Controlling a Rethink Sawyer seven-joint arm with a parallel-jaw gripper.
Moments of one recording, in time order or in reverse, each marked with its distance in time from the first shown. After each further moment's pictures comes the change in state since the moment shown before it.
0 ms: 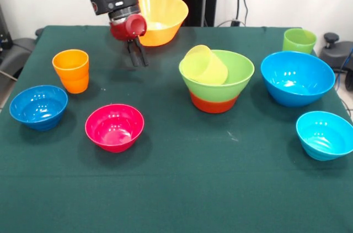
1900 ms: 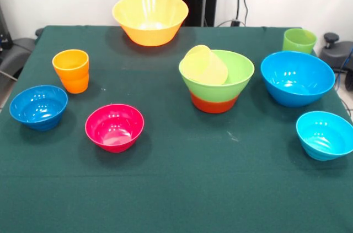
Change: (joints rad) arm 0.600 -0.369 -0.154 0.086 -0.436 -0.033 1.295
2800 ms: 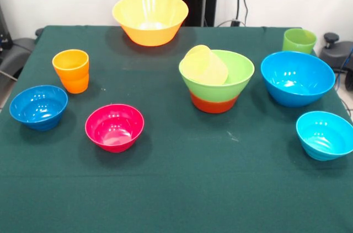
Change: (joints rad) arm 0.112 -0.171 -0.124 0.001 -0.230 -0.365 0.937
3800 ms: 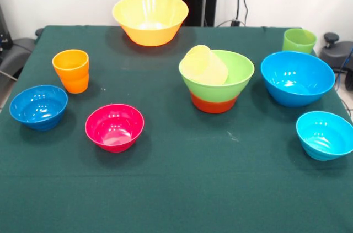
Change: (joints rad) arm -0.196 -0.050 0.031 0.000 0.079 0.529 -0.368
